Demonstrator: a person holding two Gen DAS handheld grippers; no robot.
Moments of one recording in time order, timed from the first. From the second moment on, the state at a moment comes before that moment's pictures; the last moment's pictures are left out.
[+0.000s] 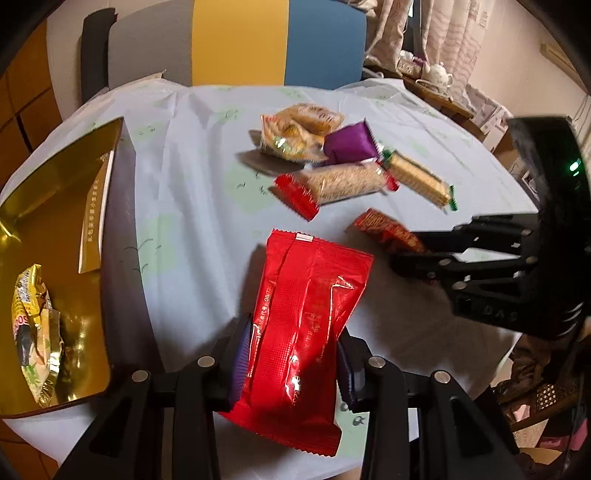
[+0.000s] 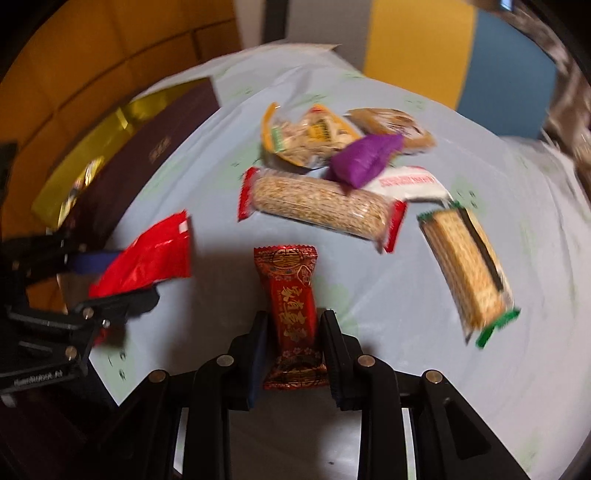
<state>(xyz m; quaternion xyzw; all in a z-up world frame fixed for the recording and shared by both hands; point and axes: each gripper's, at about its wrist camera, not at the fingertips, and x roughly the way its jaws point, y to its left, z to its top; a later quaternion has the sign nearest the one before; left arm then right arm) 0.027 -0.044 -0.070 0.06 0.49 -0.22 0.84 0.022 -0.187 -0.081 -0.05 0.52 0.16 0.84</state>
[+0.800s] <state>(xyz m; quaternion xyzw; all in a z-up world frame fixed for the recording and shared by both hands) 0.146 0.132 -0.022 -0.19 0.49 -0.04 0.85 0.014 -0.185 -0.080 -0.03 0.50 0.12 0.86</state>
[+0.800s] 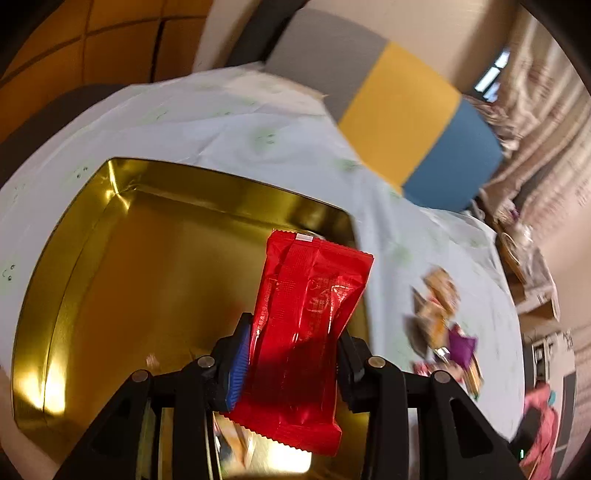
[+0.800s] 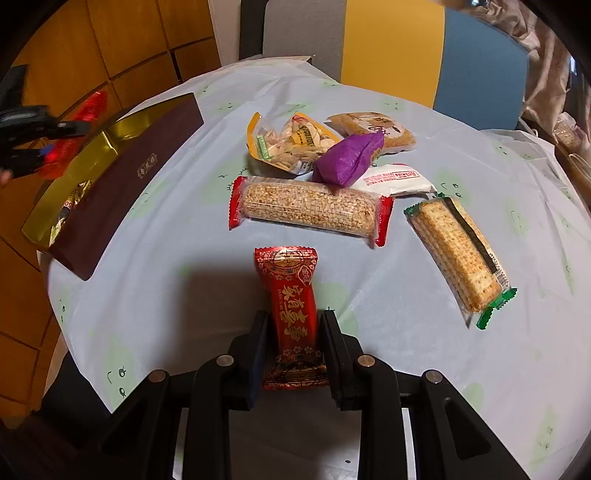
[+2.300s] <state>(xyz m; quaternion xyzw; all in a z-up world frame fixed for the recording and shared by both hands) 0.065 0.089 -0.002 -0.07 0.43 0.00 0.90 0.010 -0.183 -0.081 -0.03 0.49 0.10 0.87</state>
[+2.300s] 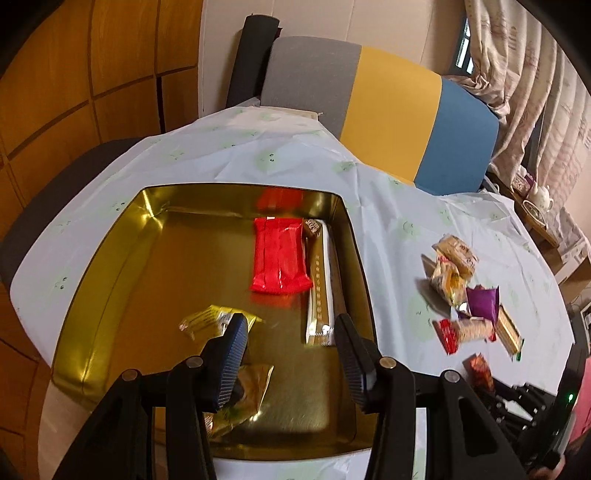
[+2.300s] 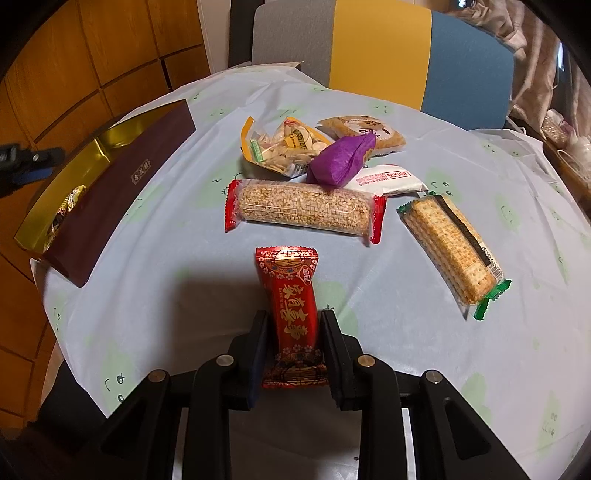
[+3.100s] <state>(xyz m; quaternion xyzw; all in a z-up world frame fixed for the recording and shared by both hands) 0.027 0.119 -0.005 -0.08 0.42 0.02 0.90 0.016 -0.165 -0.078 0.02 0.52 0.11 0.84</state>
